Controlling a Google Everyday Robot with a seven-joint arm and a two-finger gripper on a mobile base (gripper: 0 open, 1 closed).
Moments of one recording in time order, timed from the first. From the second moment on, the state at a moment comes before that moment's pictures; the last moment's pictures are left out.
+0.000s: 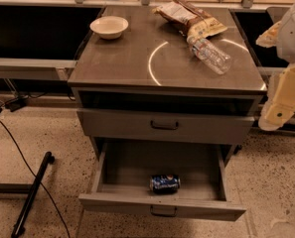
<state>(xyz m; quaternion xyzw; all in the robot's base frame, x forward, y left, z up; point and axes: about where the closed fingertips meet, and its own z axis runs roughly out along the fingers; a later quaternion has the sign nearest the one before) 0.438 -0.217 0.977 -0.60 0.78 -0.03 0.16</state>
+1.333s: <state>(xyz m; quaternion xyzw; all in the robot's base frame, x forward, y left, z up) 0.417 -0.205 0.880 -0.64 0.74 -0.02 0.21</state>
